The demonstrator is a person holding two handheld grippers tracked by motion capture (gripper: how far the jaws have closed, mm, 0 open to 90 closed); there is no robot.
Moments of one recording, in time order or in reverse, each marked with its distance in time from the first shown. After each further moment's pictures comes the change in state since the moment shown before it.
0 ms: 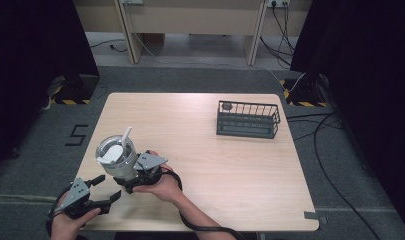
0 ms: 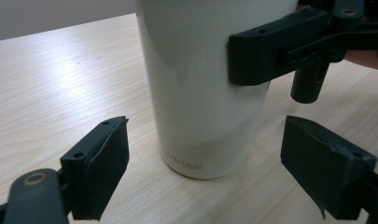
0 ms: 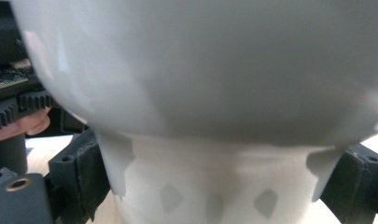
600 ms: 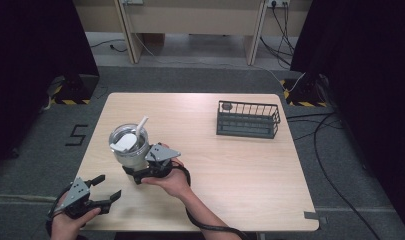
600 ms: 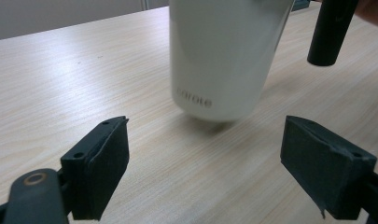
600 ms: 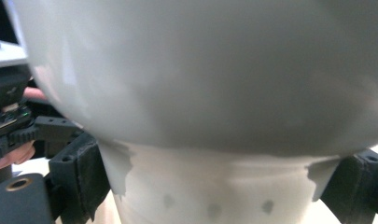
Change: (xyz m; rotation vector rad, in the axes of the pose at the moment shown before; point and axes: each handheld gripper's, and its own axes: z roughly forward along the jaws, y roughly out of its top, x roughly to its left) left arm 0.000 0.000 0.000 0.000 0.001 -0.004; right arm -0.019 0.021 -0.034 -0.050 -0.096 0.028
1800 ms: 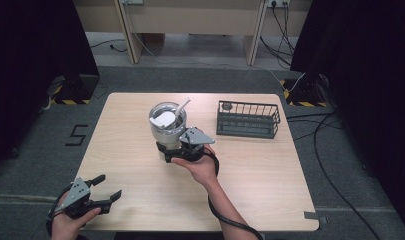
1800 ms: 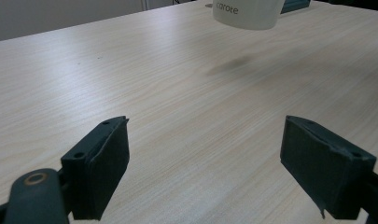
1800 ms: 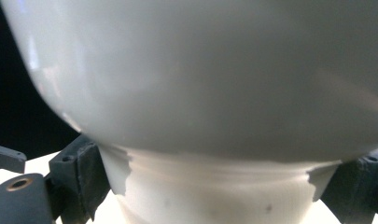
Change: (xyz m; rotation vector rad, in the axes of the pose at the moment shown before) left arm -0.001 0.001 0.000 -0.001 0.002 0.005; right arm -0.058 0.023 -0.071 -0.006 -0.257 0.013
